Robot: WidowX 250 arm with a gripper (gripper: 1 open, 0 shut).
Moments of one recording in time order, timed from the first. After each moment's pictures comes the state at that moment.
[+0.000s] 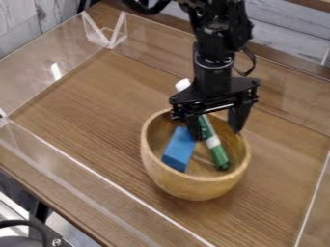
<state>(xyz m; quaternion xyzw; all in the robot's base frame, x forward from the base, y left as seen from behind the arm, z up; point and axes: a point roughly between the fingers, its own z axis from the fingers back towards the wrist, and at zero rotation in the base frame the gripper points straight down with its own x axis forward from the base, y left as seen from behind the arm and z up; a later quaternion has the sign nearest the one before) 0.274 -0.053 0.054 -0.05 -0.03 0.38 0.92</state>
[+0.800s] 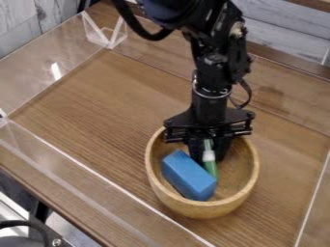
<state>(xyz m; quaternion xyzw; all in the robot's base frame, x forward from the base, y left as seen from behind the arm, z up) 0.258 -0.045 0.035 -0.02 0.00 0.35 0.94</state>
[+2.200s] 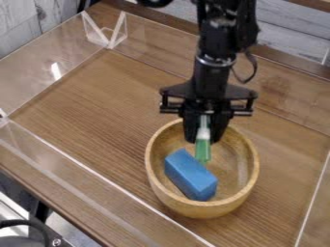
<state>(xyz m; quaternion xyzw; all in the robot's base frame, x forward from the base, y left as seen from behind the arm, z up) 0.248 -0.041 0.077 0.02 0.04 0.29 0.96</state>
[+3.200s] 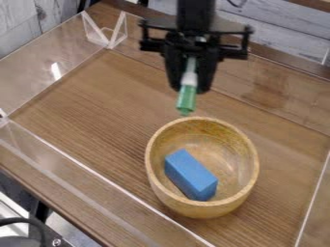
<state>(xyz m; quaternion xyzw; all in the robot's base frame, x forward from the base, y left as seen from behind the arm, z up) 0.235 -0.014 0.152 -0.03 0.03 0.19 0.98</state>
